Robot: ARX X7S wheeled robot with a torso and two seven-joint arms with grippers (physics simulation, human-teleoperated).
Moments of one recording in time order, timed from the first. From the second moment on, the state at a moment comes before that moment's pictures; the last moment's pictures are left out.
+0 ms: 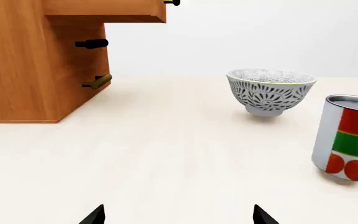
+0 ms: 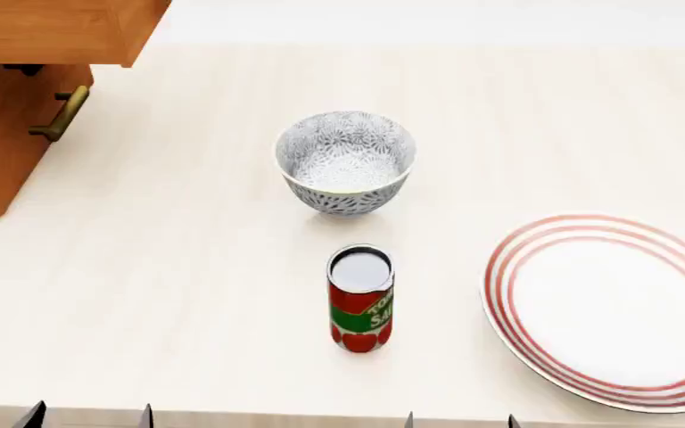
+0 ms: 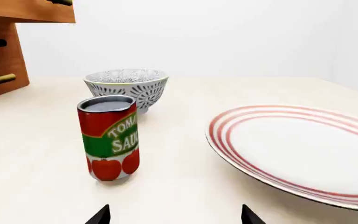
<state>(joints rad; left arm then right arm) 0.00 0.00 0.00 0.00 0.00 0.00 0.00 0.00 0.00 0.00 0.00 0.00 0.00 0.00</state>
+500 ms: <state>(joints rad) -0.02 -0.08 0.04 0.28 -0.08 -0.18 -0.08 0.03 0.07 -0.06 -0.23 0.04 0.11 0.05</state>
